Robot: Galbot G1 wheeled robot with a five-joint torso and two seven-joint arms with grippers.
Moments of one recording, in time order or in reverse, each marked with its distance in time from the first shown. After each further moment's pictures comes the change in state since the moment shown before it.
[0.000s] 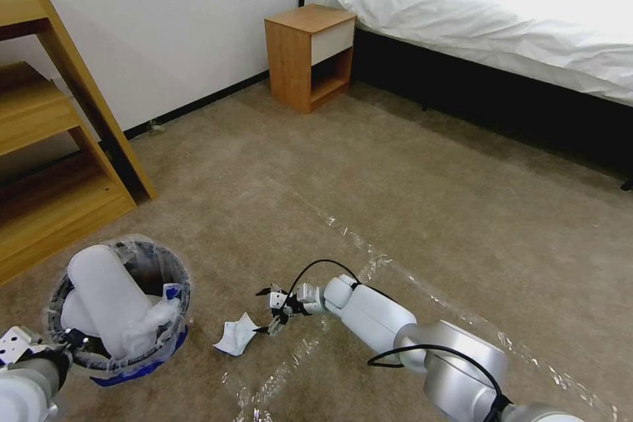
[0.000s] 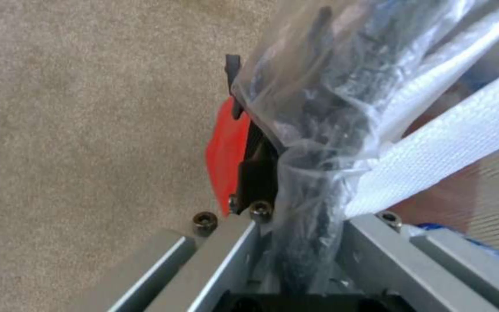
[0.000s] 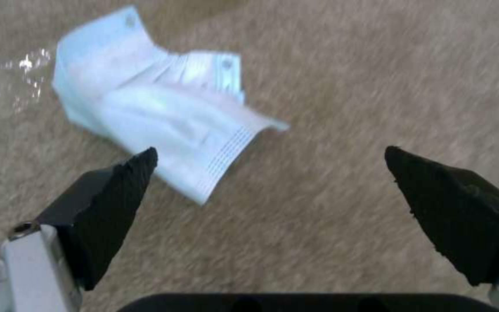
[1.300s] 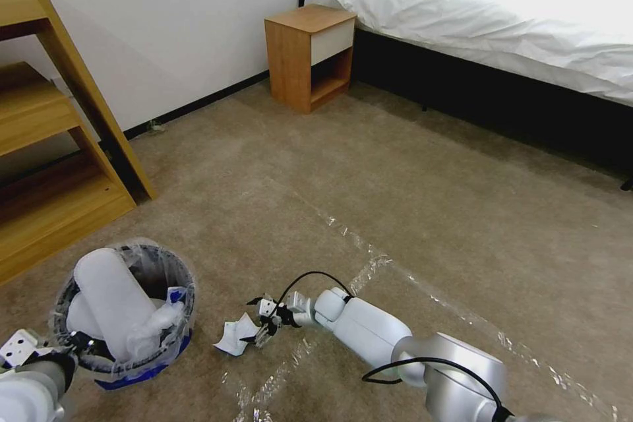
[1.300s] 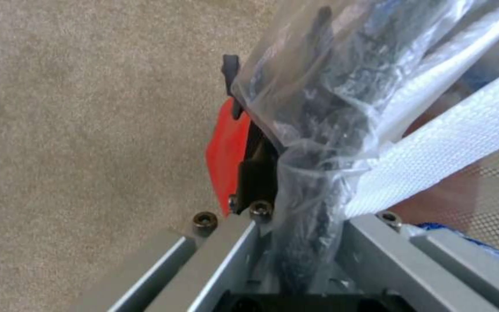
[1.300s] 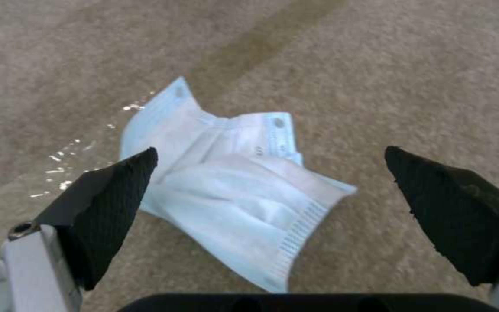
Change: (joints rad) left arm 0.000 -0.023 0.020 0.002 0.027 0.001 0.008; right arm -0.039 0.000 -0.046 0.080 0.142 -0.065 -0.018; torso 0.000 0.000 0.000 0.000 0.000
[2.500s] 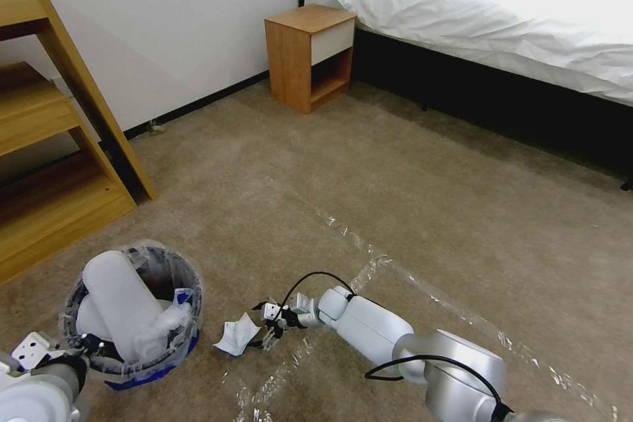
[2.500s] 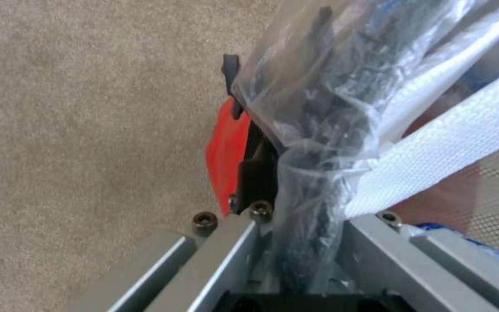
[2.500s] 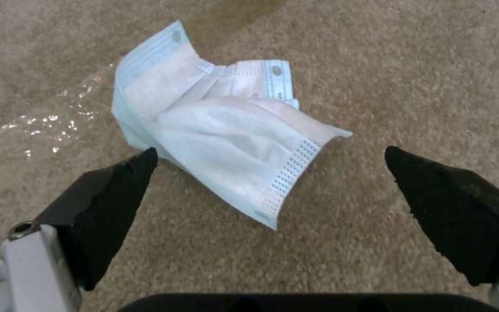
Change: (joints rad) left arm -0.005 -0.072 0.045 -0.003 0.100 0.000 0.043; right arm 0.022 0.000 0.012 -0.052 -0.039 -0.008 -0.035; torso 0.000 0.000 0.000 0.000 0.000
